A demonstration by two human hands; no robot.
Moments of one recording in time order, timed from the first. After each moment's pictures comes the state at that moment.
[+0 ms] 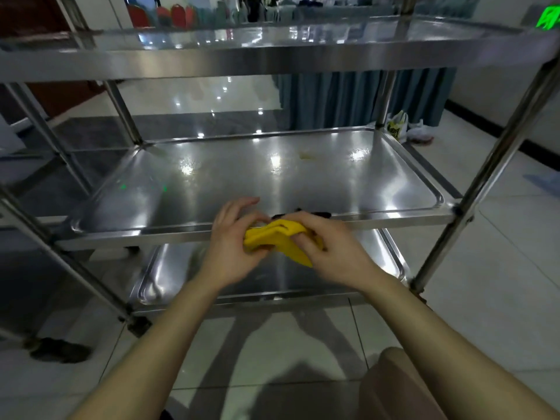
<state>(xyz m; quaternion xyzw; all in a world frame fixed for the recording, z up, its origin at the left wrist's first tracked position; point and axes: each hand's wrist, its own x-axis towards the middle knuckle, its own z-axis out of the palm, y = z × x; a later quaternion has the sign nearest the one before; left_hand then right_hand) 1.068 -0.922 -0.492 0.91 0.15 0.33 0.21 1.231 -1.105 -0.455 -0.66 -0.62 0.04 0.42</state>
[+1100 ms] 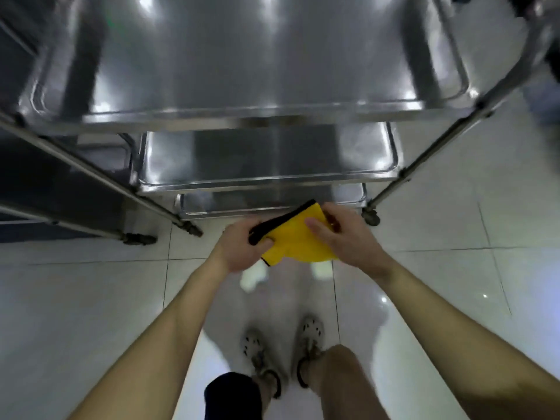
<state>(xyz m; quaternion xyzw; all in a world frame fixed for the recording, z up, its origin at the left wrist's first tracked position) 0.980 -1.028 -0.254 0.83 0.34 -0.01 0.44 1.177 -1.200 -0.199 -0.80 -0.37 0.34 0.32</state>
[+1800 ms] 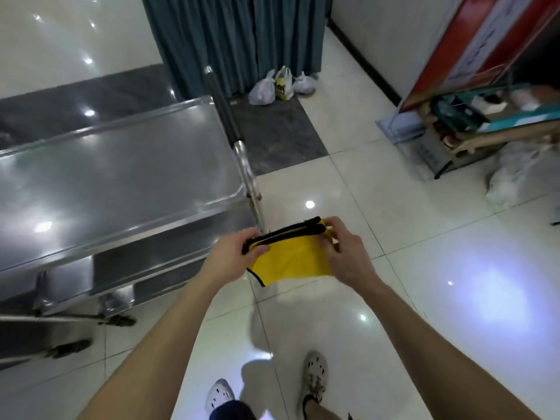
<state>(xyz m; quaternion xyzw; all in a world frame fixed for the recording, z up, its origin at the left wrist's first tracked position) 1.305 -1.230 -0.054 0.90 0.18 -0.04 0.39 1.438 -1.478 -0.040 -0.85 -0.22 0.22 0.42</state>
